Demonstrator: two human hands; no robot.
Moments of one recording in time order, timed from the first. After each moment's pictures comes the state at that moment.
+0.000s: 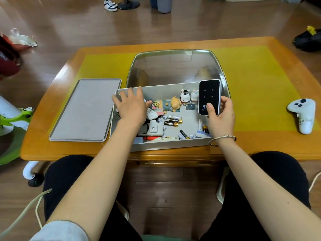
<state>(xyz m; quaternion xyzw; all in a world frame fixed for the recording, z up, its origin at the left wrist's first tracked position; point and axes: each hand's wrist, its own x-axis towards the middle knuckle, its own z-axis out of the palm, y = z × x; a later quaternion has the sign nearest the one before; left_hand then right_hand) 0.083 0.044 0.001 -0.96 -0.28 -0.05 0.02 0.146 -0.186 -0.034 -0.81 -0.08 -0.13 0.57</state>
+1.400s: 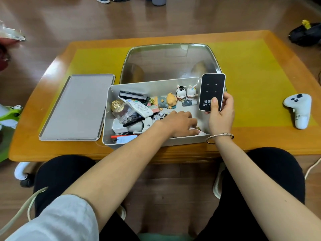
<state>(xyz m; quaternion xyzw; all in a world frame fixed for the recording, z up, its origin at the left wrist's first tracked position) 0.121 -0.053 -0.039 -0.97 0.17 0.16 -0.05 0.142 -0.186 -0.032 -0.77 -0.03 -0.15 0.62</state>
